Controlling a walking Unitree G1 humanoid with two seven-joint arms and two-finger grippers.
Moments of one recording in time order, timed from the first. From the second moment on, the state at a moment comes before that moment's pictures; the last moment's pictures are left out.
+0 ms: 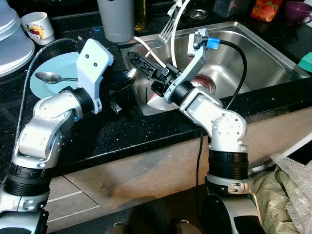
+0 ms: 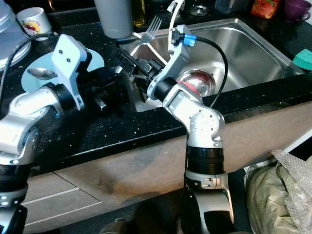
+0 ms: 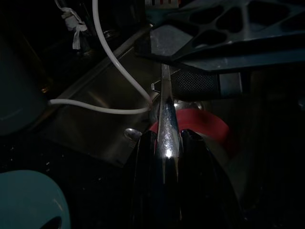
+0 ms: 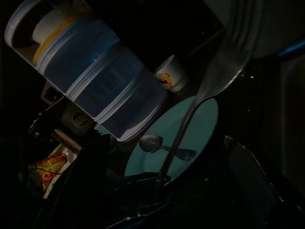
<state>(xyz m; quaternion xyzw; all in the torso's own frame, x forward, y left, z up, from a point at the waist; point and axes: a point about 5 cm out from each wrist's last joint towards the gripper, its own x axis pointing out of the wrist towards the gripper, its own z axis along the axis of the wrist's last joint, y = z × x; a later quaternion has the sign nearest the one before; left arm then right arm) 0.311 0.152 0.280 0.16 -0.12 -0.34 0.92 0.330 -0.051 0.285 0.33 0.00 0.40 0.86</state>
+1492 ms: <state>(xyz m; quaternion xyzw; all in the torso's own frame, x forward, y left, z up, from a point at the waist) 0.306 0.152 0.278 0.16 -0.10 -0.35 0.92 0.352 -0.079 0.292 0.31 -0.04 0.32 0.90</state>
